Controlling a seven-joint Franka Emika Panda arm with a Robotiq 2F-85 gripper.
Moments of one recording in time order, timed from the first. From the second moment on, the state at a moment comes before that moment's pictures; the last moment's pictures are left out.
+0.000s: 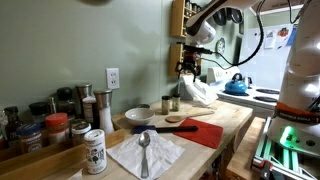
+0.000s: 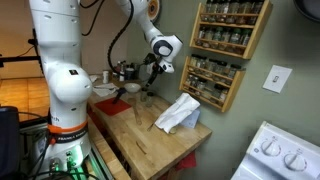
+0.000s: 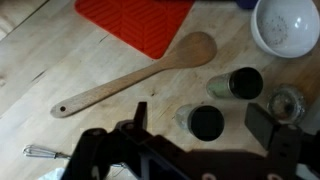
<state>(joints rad) 0.00 -0.07 0.04 -2.31 0.47 2.07 0.61</state>
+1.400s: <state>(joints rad) 0.02 0.19 0.04 -2.35 0.98 2.37 0.72</state>
